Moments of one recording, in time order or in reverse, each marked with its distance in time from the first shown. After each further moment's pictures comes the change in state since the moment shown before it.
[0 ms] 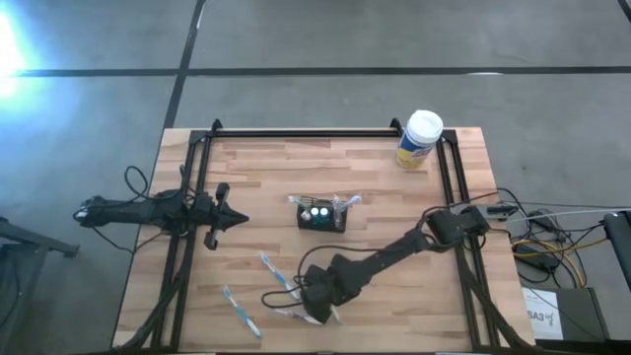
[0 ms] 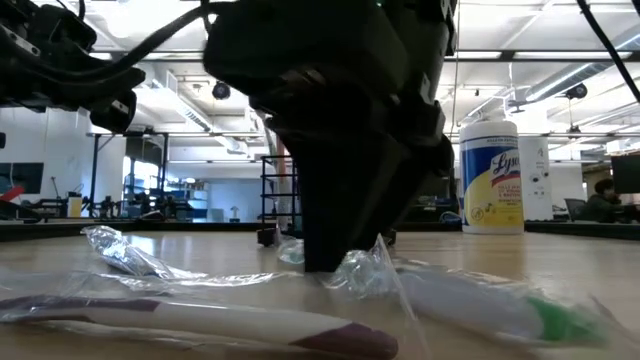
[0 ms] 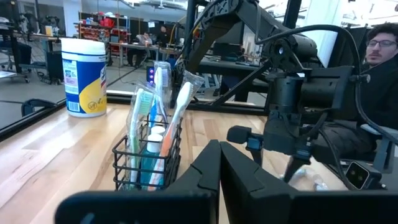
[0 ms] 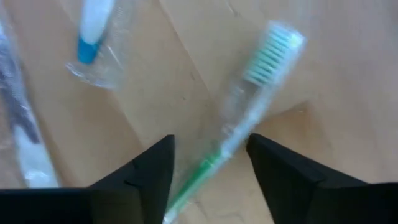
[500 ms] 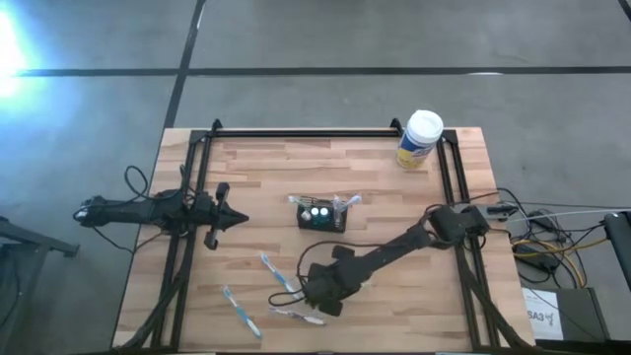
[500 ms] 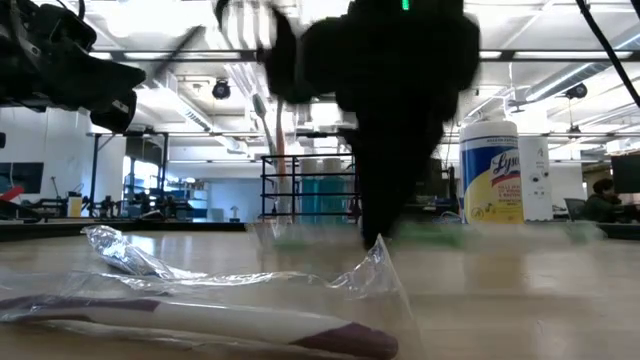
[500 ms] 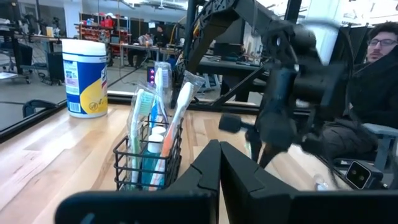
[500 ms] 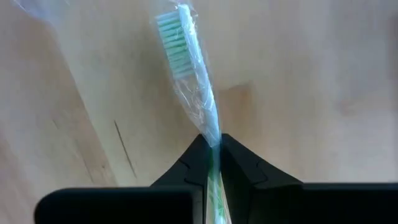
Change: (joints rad) left arm 0.000 0.000 0.000 0.003 -0.002 0.005; right arm -0.013 -0.053 0.009 -0.145 0.011 -0.245
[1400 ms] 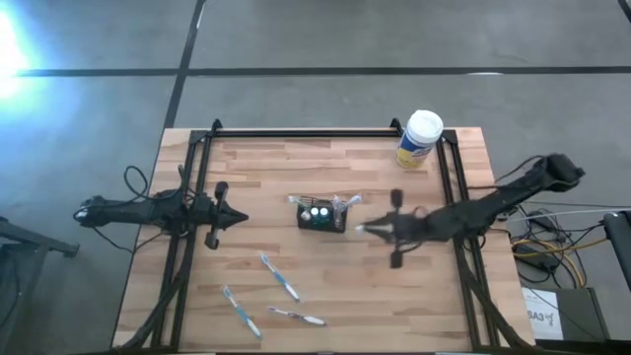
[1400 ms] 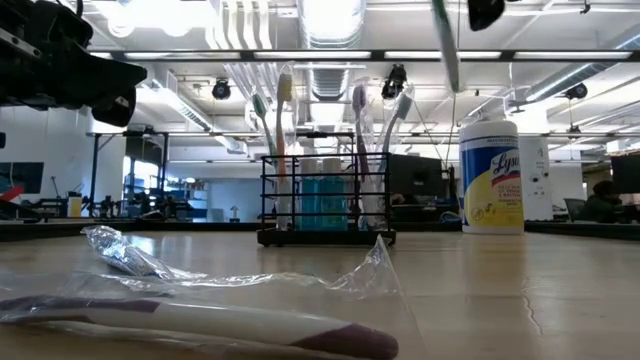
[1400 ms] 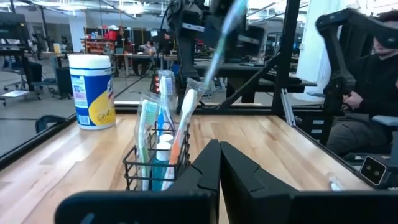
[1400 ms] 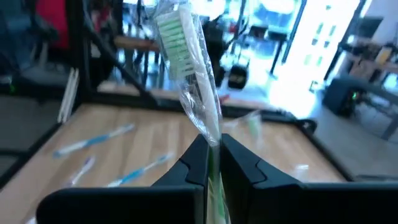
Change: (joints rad) left arm 0.000 -0.001 0.000 0.015 -0.013 0.079; right arm -0.025 -1.214 -1.255 1.392 0.318 -0.775
